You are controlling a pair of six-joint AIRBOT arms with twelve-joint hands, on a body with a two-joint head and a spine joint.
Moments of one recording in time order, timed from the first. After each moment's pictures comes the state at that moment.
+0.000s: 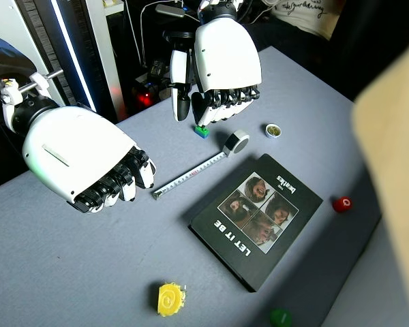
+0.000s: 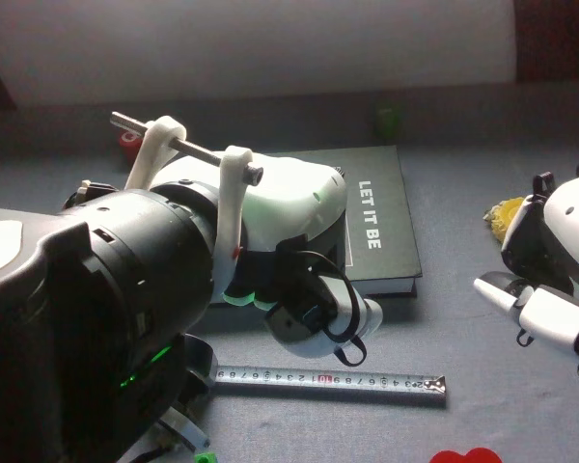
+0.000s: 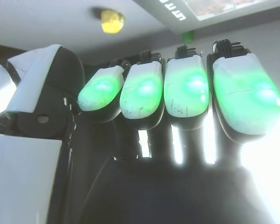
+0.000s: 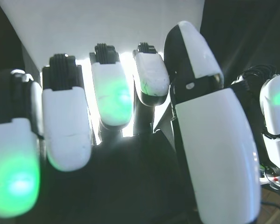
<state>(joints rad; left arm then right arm) 0.17 -1.01 0.48 1.14 0.88 -0.44 -0.63 -0.86 0.45 0.97 1.10 -1.89</state>
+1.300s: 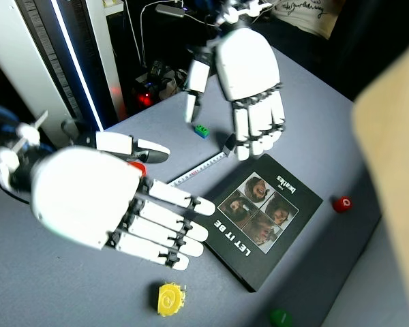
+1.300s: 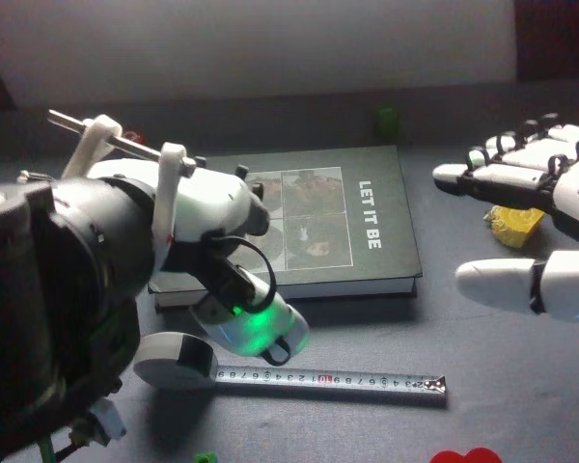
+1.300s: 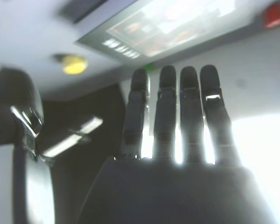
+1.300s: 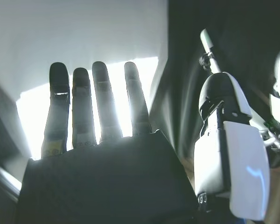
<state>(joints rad) 0.16 -0.99 0.54 1.01 1.08 -0.30 -0.62 -0.77 0.75 0.45 0.54 -1.26</state>
